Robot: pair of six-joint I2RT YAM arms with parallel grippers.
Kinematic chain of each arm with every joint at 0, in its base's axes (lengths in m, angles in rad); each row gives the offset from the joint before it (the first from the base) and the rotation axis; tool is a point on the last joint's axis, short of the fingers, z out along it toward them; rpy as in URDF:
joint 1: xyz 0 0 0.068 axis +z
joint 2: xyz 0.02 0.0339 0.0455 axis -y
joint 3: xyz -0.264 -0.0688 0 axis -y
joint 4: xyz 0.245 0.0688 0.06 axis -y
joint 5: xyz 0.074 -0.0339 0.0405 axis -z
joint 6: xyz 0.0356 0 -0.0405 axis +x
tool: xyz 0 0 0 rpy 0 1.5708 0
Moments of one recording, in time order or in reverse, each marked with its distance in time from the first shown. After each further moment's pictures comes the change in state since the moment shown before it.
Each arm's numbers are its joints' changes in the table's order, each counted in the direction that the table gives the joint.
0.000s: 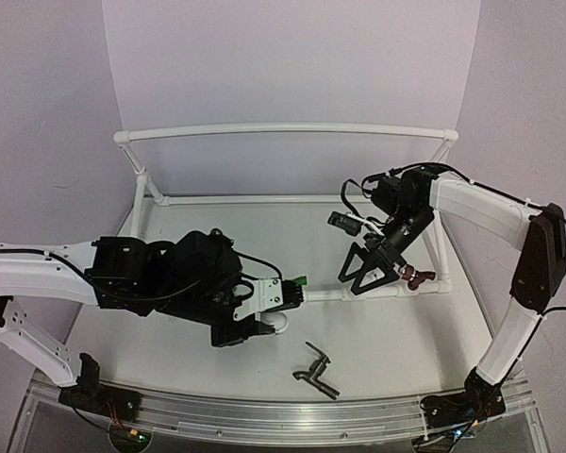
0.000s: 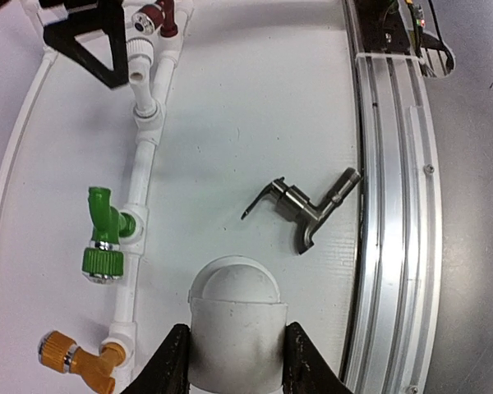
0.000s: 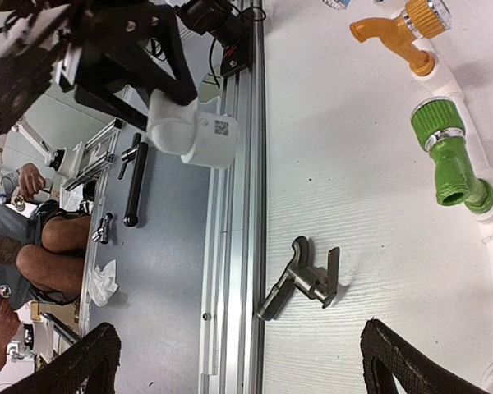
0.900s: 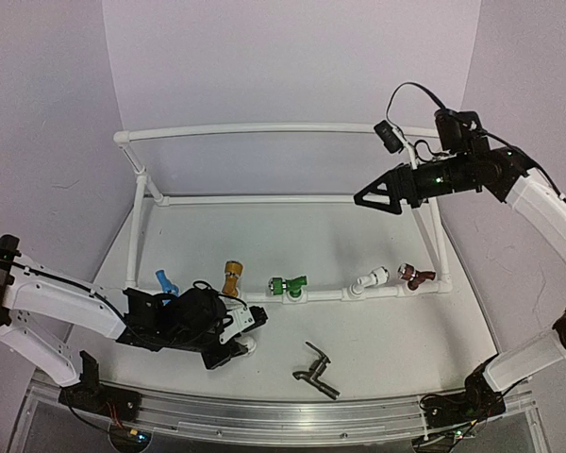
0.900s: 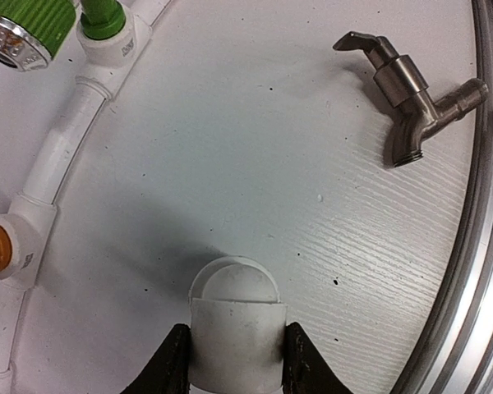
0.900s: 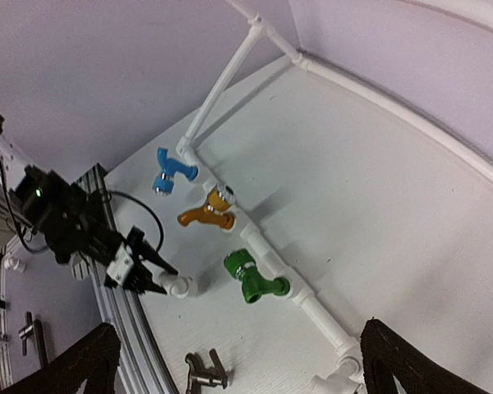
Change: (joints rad) left arm 0.138 -0.045 -0.520 0.456 -0.021 -0.229; right arm -0.063 0.374 0.010 0.599 0.378 0.775
